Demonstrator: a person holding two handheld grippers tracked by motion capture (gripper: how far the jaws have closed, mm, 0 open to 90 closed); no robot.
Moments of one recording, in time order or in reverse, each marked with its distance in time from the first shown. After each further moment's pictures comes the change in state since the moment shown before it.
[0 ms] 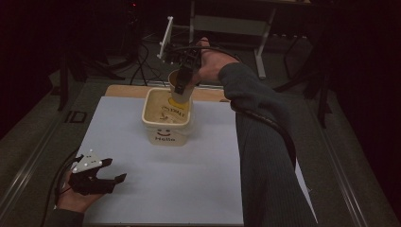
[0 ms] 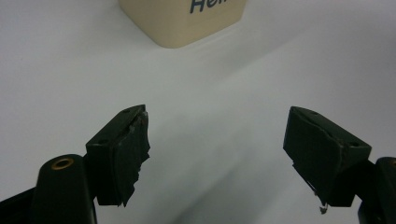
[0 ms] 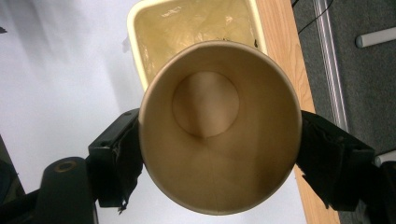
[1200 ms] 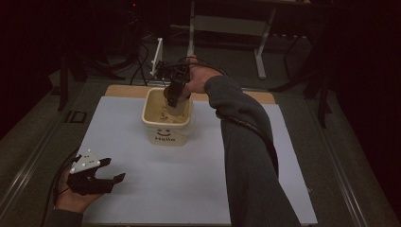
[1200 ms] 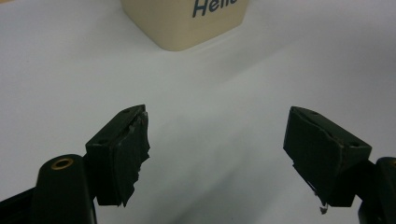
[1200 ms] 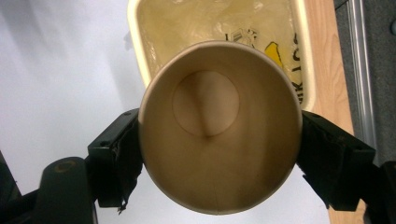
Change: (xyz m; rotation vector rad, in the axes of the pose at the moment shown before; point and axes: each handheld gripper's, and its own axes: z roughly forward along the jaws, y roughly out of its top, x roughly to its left) left arm 0.001 0.000 -0.004 -0.012 0.005 -0.002; right arm 0.007 0.013 0.059 0.062 0.061 -0.001
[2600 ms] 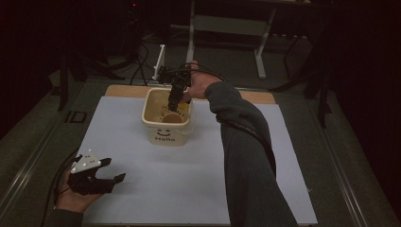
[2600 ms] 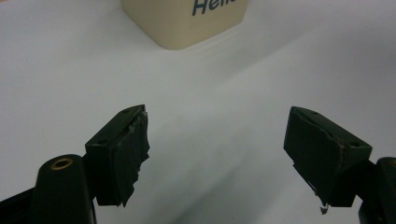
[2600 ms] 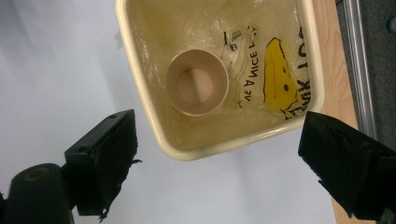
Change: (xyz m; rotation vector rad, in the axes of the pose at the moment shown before) left arm 0.000 0.000 0.002 0.005 0.000 -0.002; right arm 0.001 -0.007 0.016 -0.016 -0.021 0.016
